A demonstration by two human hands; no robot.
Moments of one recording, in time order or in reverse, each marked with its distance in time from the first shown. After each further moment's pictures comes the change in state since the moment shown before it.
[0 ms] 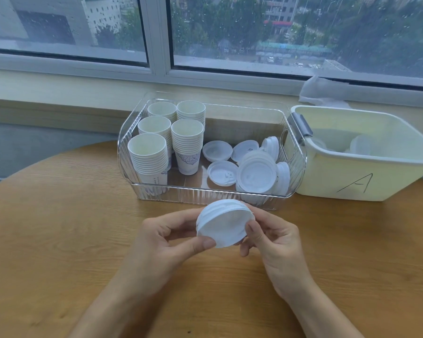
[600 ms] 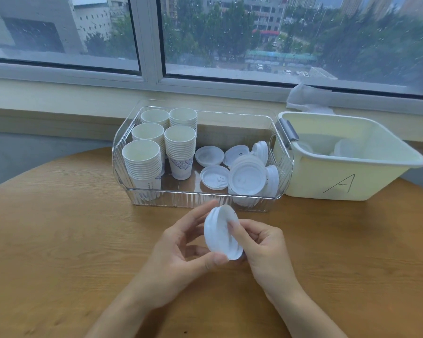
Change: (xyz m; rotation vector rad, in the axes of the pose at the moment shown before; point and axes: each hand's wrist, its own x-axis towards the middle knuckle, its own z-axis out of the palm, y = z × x) left_hand 0.000 -0.007 0.020 -0.172 -0.147 -0.080; right_hand -0.009 -0.006 0.010 -0.205 0.109 0.166
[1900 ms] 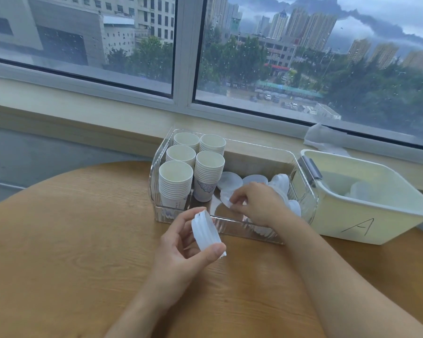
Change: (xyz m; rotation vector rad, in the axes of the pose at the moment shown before) left_hand 0.004 0.001 -0.030 -0.095 0.389 0.053; right_hand 0.161 -0.050 0.023 -1.361 -0.247 -0.228
